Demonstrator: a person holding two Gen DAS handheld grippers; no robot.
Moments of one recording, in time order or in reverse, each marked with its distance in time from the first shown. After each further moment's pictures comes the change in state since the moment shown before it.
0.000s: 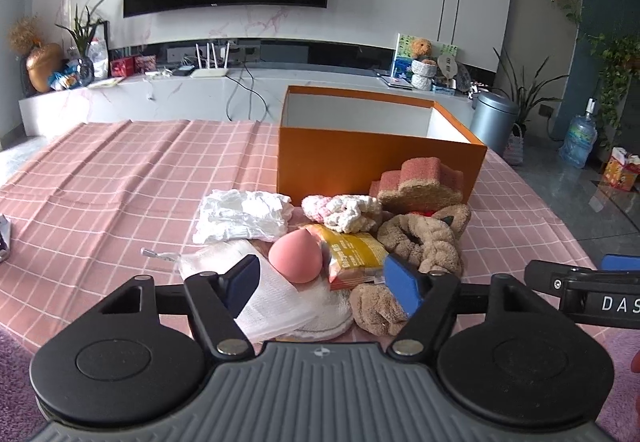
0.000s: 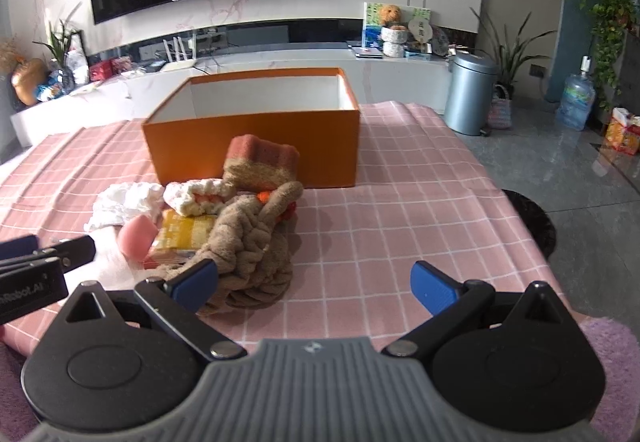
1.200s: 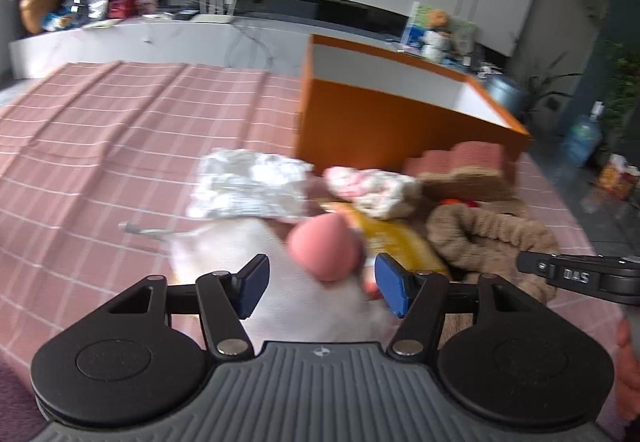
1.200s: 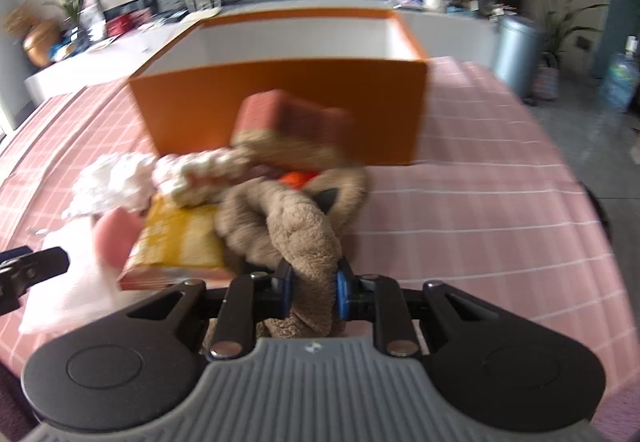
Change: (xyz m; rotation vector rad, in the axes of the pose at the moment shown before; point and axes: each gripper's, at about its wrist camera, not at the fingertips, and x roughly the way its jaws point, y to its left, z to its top) left arm 0.060 0.042 0.011 -0.090 0.144 -0.072; right arm 0.105 0.007 0.028 -0.043 0.151 0.001
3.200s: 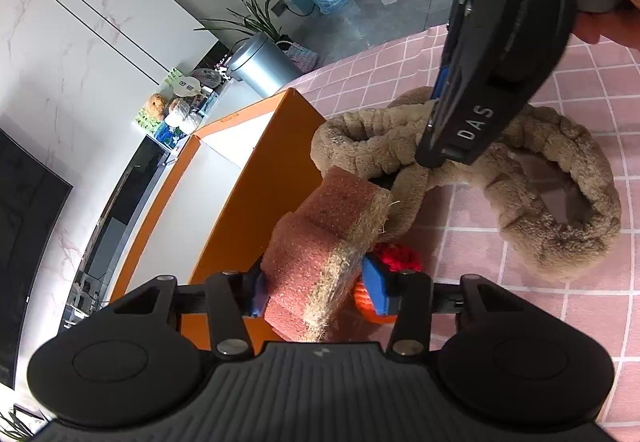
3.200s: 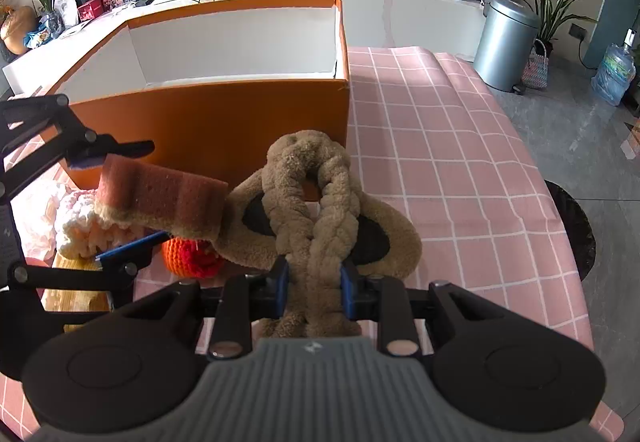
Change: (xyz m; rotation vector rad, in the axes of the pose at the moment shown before) left arm 0.127 -0.159 0.008 1.305 -0.153 -0.123; right arm 0.057 -0.046 0.062 -0.016 0.093 -0.002
